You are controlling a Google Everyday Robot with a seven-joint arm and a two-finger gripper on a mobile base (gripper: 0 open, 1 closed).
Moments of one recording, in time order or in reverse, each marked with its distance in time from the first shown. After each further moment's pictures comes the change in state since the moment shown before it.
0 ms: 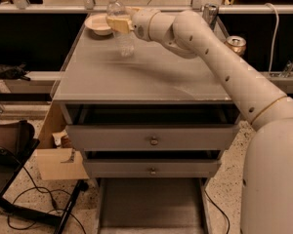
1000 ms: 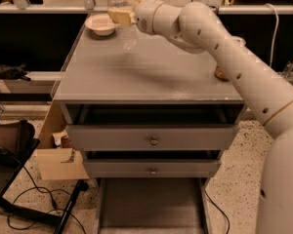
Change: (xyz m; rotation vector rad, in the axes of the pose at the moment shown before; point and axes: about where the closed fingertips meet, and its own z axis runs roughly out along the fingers) arm -0.035 0.011 -0.021 -0.008 -0.024 -0.034
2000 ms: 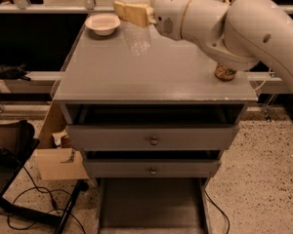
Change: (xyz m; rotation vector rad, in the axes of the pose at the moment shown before) arm -0.095 0.099 -0.137 -0.017 -0.060 -0.053
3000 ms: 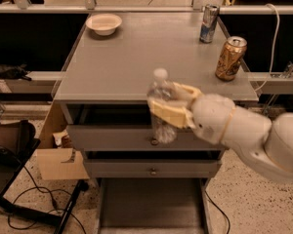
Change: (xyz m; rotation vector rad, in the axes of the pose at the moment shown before) arm 0.130 0.098 -0.147 -0.016 0.063 0.213
